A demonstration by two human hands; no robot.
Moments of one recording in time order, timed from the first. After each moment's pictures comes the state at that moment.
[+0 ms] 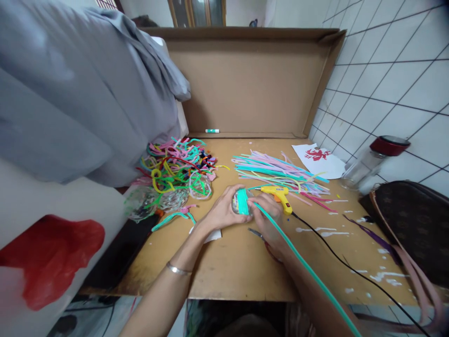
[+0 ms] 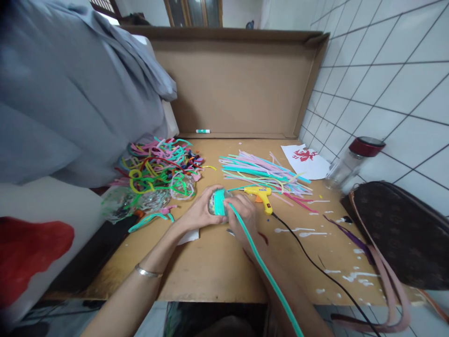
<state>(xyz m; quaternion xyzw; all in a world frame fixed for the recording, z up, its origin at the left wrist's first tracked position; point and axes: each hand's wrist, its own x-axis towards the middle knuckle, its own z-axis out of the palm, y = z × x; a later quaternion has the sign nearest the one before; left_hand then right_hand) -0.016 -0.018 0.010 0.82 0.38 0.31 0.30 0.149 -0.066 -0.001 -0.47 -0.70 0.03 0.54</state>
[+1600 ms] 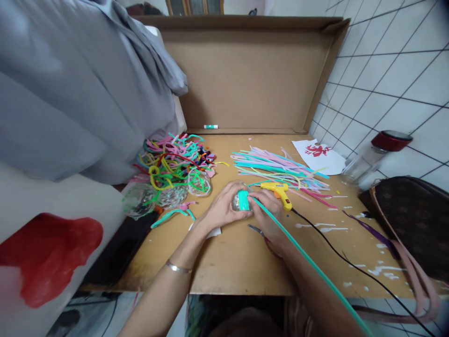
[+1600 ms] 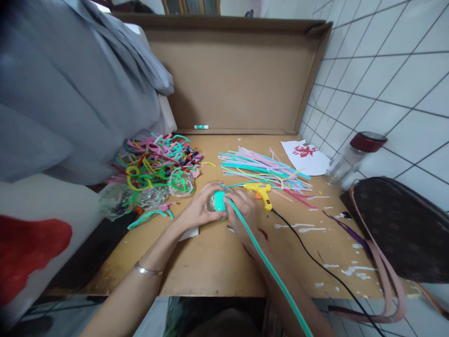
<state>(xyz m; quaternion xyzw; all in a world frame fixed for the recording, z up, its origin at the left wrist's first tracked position) -0.019 -0.017 0.010 0.85 0.29 0.35 0.25 0.150 -0.060 -0.007 -0.47 -0.70 -0.03 0.54</state>
